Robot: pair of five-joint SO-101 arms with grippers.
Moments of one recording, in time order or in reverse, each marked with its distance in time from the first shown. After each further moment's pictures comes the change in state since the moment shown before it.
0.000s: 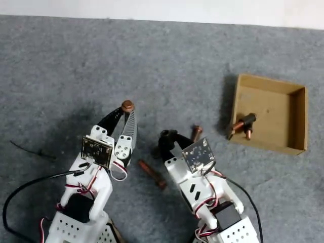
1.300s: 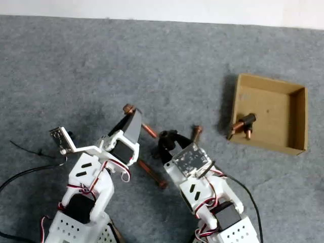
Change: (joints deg) left arm 0.9 0.0 0.0 0.0 53.6; right arm -0.2 0.0 0.0 0.0 10.1
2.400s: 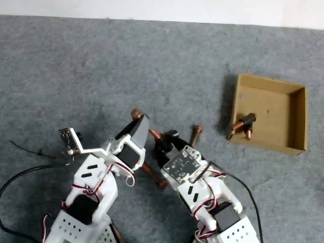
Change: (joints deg) left arm 6.0 0.0 2.6 -0.3 -0.1; right arm -2.2 0.1 0.0 0.0 6.1
